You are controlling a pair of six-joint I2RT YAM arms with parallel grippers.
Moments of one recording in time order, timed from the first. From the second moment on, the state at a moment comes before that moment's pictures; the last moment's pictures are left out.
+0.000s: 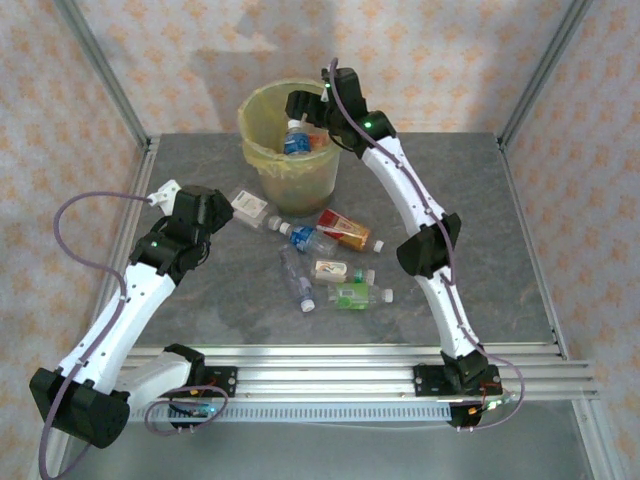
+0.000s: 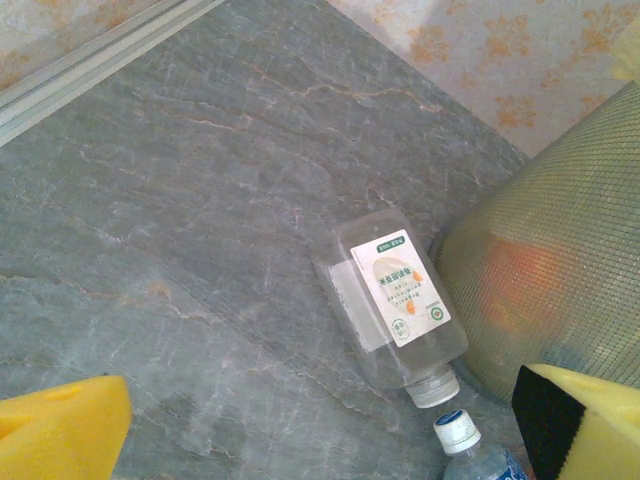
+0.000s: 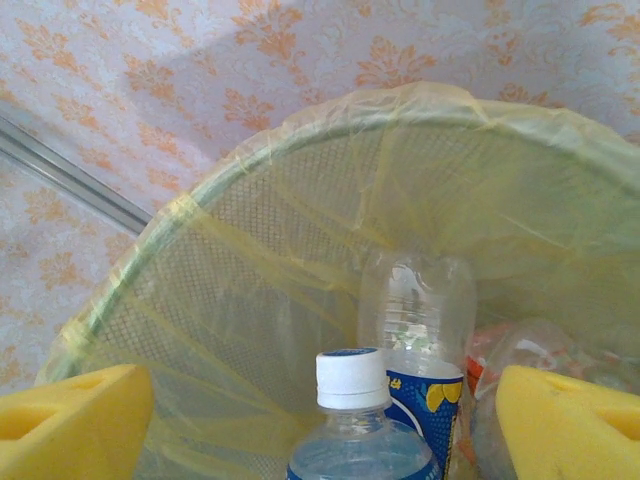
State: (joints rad) left arm -0.27 1.04 1.02 -0.73 -0.49 -0.85; right arm 0.53 2.40 2.74 -0.74 -0.05 0.54
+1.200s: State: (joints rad) left arm -0.13 1.37 1.05 -0.69 -0.30 -0.85; right arm 0.53 1.50 1.65 -0.86 0.40 0.54
